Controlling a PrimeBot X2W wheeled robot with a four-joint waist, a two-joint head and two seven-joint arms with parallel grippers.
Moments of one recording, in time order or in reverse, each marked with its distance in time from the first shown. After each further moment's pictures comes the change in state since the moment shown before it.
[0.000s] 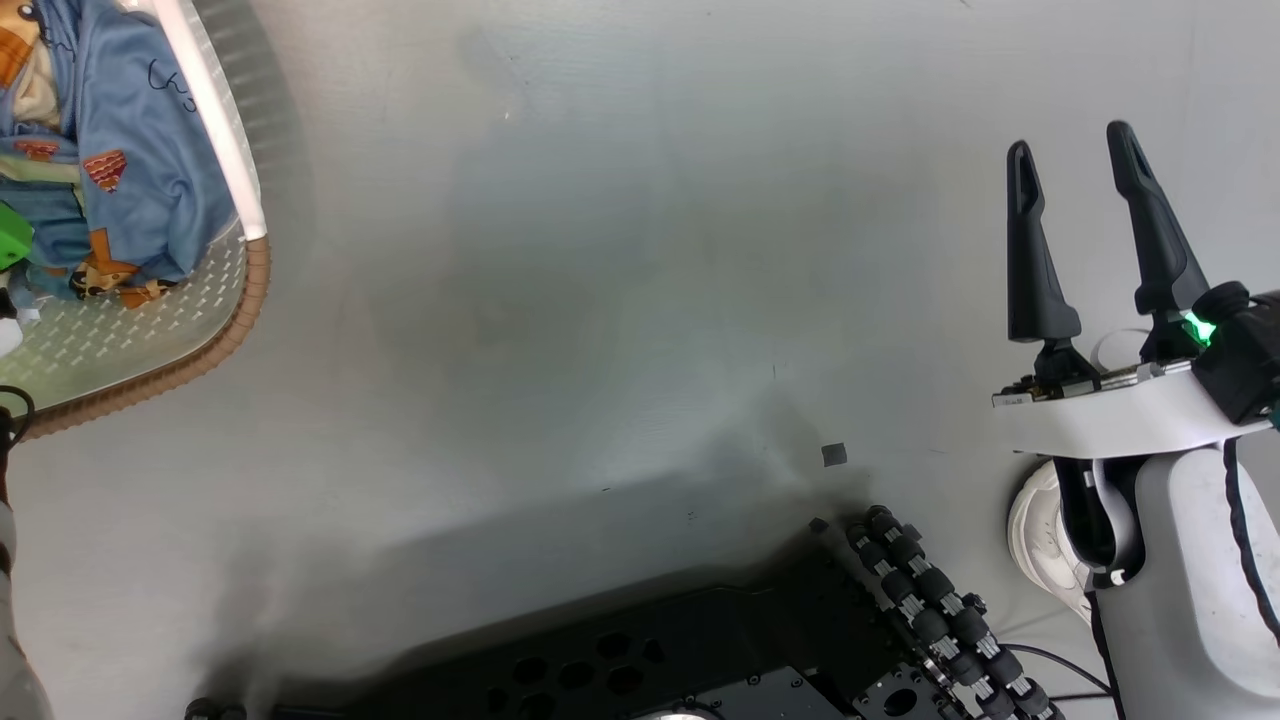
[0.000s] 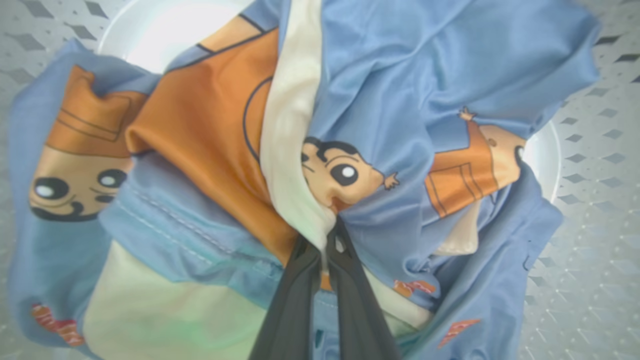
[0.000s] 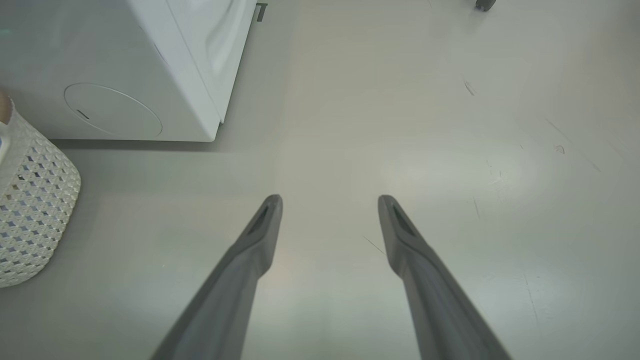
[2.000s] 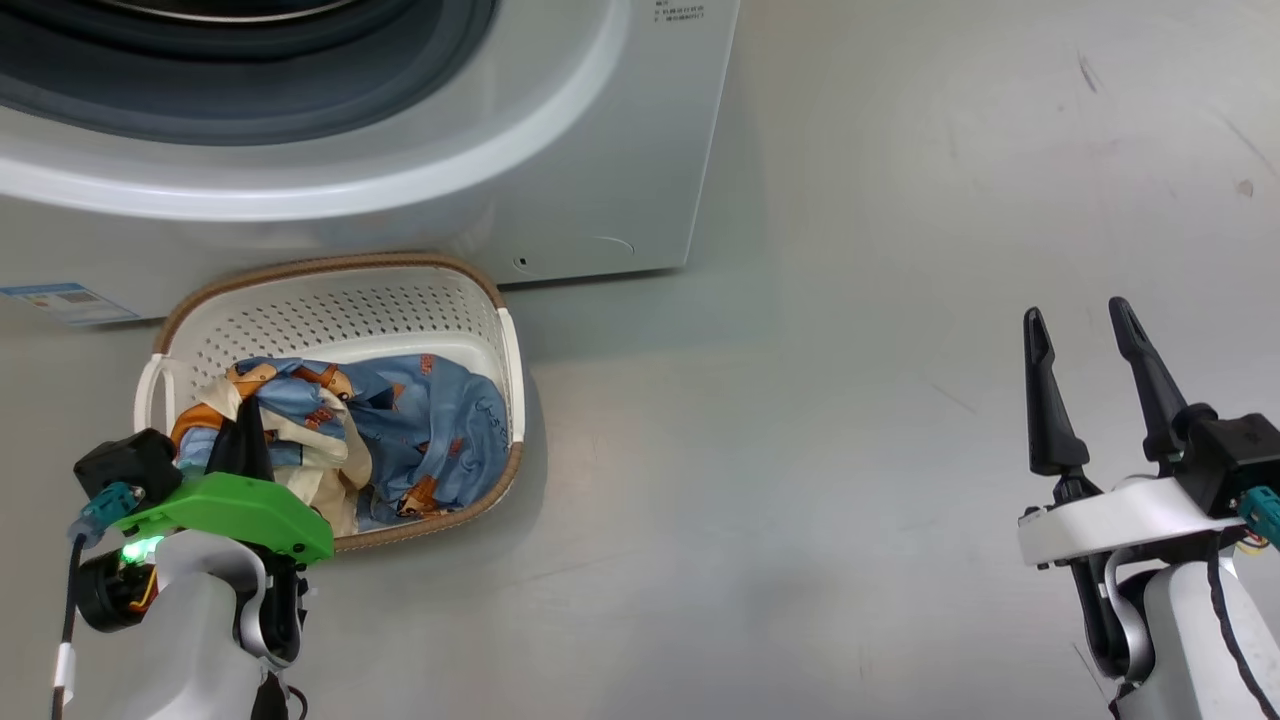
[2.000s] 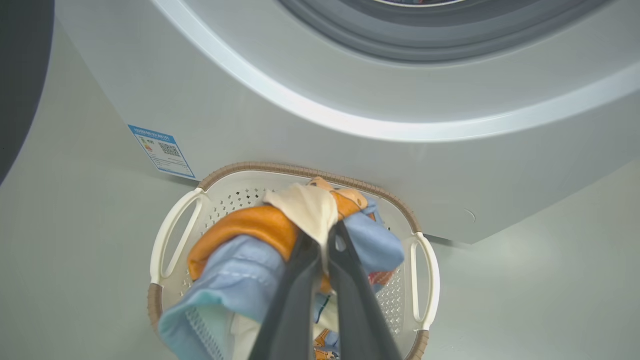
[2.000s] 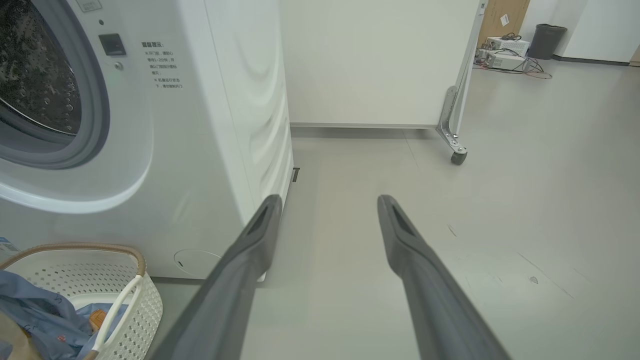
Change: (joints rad) left arm 0.523 -0.233 -0.152 -0.190 0.023 -0.081 -0.433; right arm 0.148 -0.023 -0.061 0.139 -0.016 0.000 0.000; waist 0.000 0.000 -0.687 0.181
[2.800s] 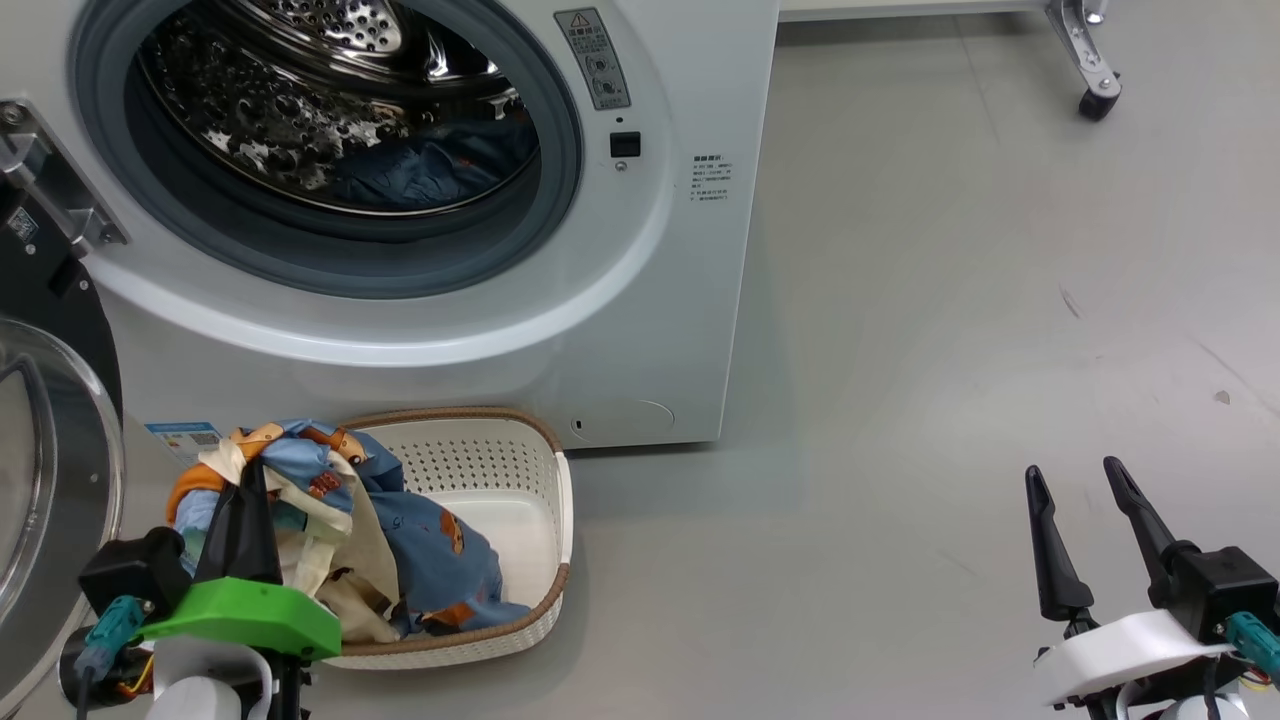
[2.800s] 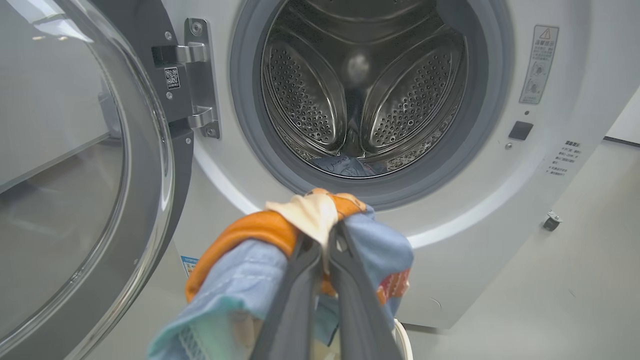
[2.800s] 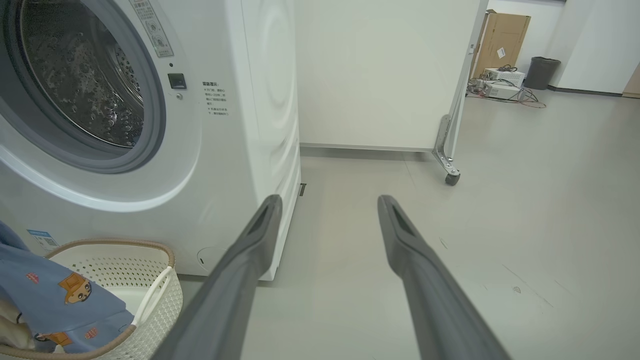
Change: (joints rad) left arm 0.310 -0.022 0.046 -0.421 0.136 0.011 0.000; right arm 0.223 -0.029 -0.005 0.026 0.000 0.000 0.000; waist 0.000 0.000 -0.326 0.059
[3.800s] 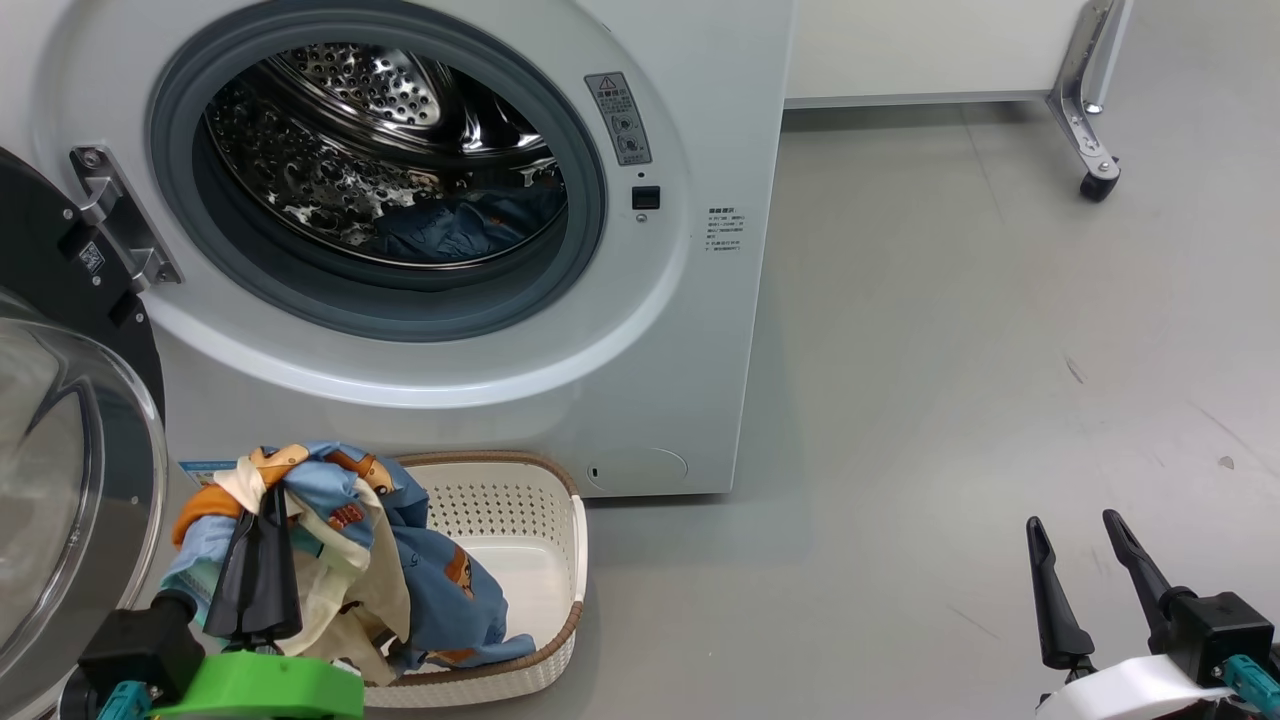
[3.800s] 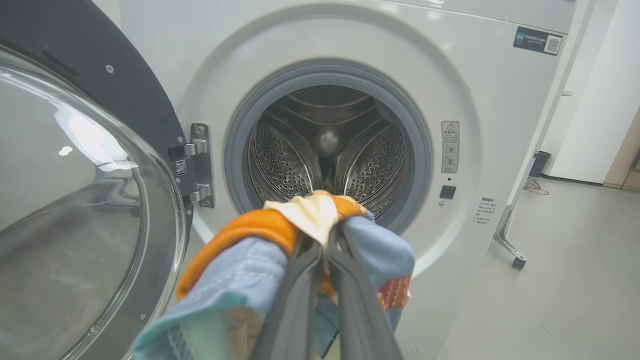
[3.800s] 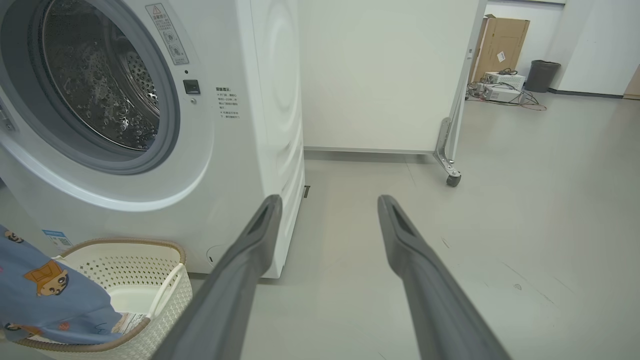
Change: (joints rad) left arm 0.202 -0.002 -0.046 -0.334 0.027 0.027 -0.002; right arm 0.073 0.008 -0.008 0.011 0.007 0.000 0.000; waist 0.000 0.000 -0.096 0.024
